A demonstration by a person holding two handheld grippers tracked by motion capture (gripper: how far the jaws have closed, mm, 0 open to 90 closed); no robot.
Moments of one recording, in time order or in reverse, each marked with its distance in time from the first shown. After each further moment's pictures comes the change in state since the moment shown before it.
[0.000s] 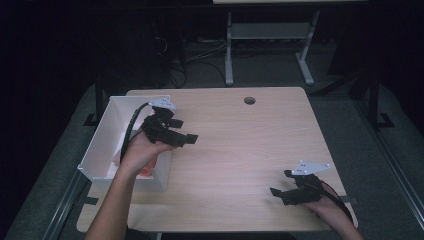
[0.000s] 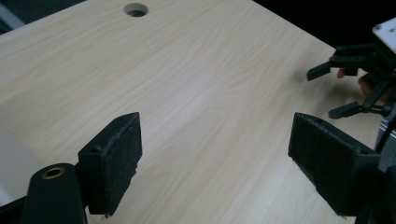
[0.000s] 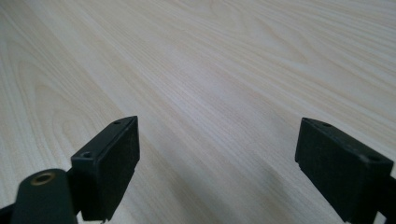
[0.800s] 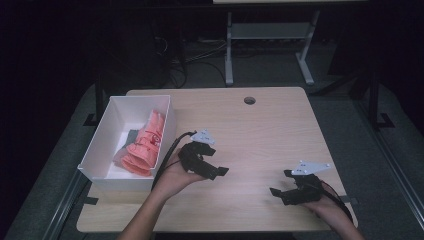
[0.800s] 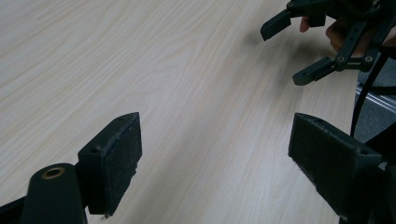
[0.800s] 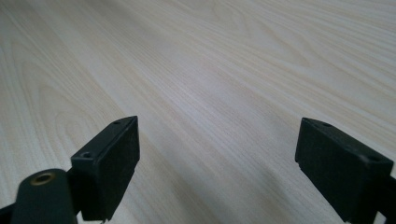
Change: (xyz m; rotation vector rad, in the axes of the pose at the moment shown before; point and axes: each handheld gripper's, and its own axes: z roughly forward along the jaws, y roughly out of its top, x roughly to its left) left arm -0.059 -0.037 0.080 0.061 -0.114 0.111; right arm 0.001 0.001 0.000 -0.005 0.004 -0.009
